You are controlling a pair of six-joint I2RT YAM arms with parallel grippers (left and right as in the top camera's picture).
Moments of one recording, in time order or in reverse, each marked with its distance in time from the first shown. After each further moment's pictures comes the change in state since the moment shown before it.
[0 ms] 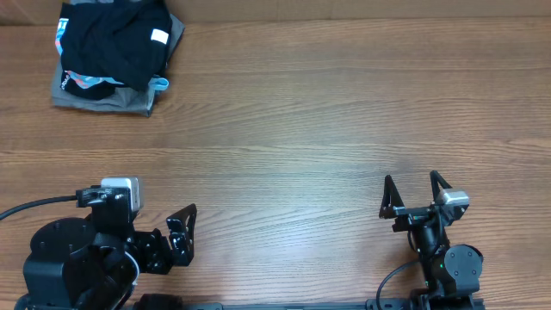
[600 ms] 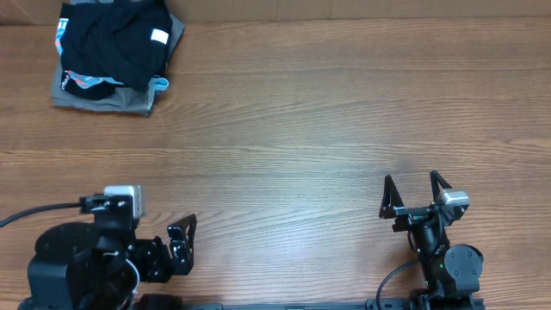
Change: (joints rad) left arm 0.000 -0.019 -0.007 -0.067 -0.003 0.000; right arm 0.000 0.000 0.000 0.000 0.000 0.000
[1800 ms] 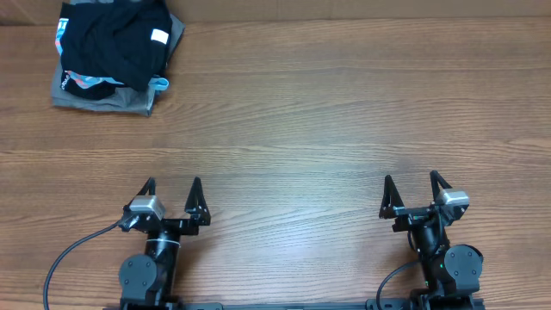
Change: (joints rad) left arm 0.000 -0.632 -1.272 1.326 -0.217 -0.068; right arm 0.000 0.000 0.000 0.000 -0.001 0.000
